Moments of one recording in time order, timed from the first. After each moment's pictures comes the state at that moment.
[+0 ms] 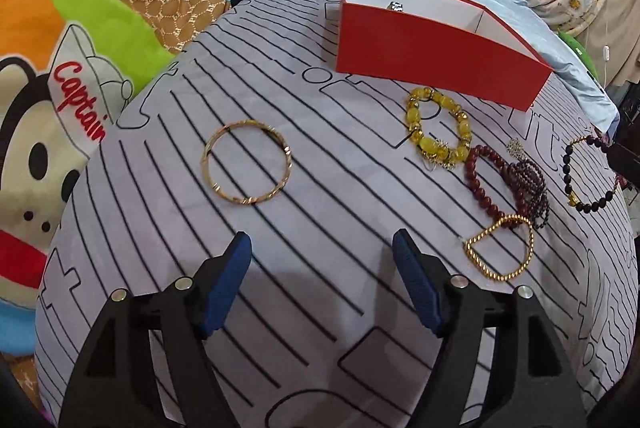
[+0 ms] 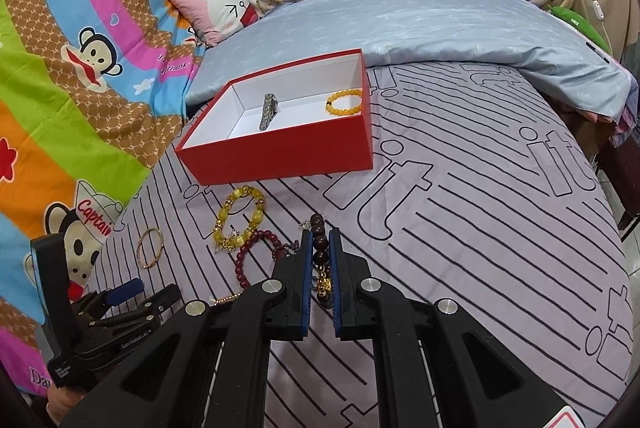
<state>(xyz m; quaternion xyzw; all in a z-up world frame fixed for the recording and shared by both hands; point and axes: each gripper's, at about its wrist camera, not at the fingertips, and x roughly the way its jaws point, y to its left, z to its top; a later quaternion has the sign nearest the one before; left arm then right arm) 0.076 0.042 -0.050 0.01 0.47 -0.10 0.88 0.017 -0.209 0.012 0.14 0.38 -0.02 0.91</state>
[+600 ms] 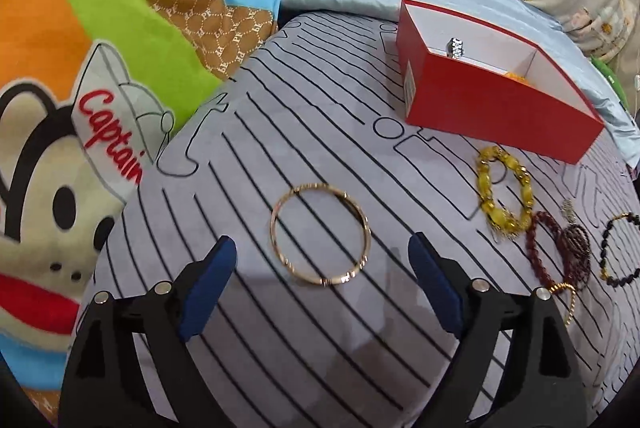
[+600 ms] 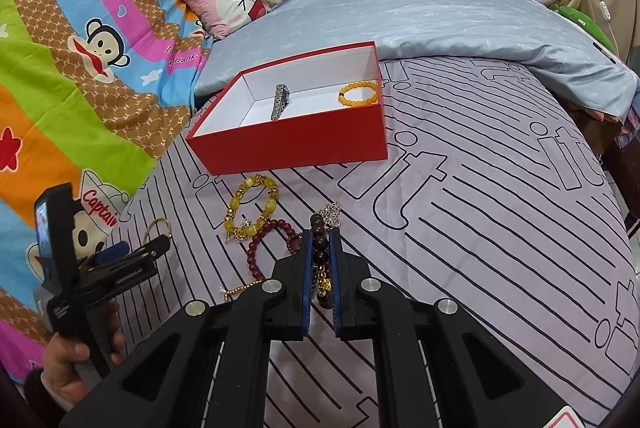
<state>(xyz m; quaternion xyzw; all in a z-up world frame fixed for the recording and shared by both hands) 0.121 0.064 -0.045 0.01 0.45 -0.04 0.89 0.017 -0.200 0.008 0.14 0.39 -0.01 0.91</state>
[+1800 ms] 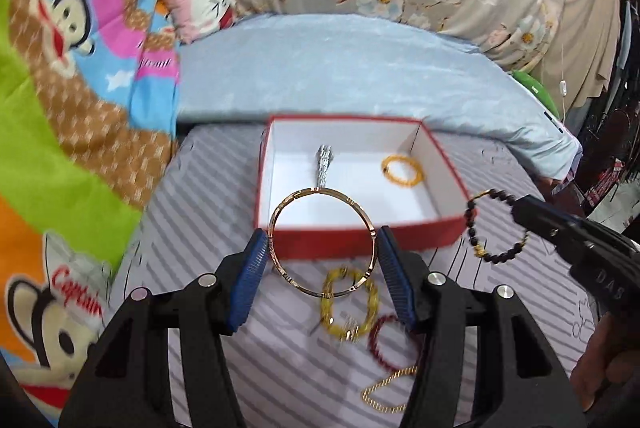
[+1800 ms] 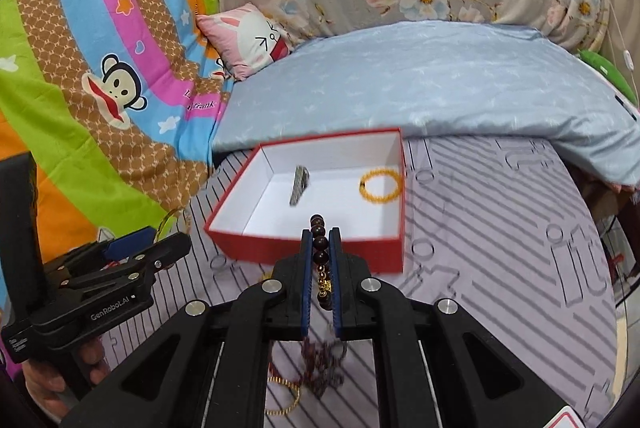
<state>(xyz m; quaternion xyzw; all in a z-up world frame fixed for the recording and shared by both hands) 0.141 -0.022 0.072 0.02 0.36 -0.18 0.92 0.088 -0.216 0.076 0.12 0.33 0.03 0.94</state>
